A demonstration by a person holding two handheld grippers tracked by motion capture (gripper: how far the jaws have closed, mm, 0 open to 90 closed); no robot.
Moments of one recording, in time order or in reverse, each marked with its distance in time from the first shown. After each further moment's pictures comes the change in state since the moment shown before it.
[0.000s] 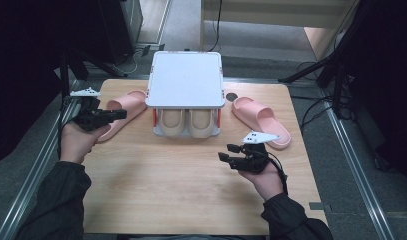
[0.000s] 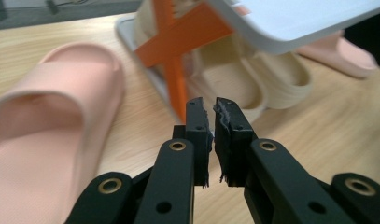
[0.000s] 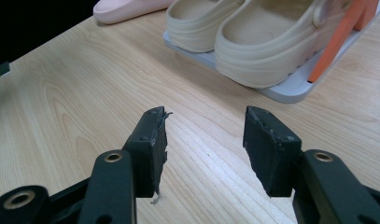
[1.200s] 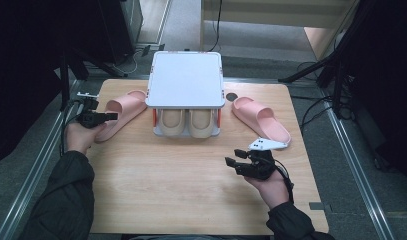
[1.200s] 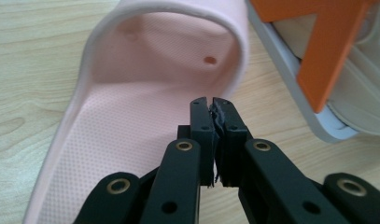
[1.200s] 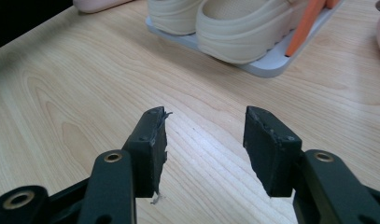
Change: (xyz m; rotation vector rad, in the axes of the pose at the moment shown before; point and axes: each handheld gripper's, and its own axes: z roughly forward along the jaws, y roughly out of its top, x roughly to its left) left arm 0.092 -0.027 0.058 0.112 0.125 -0.154; right arm -0.001 -0.019 -0.015 0.018 -0.073 0.036
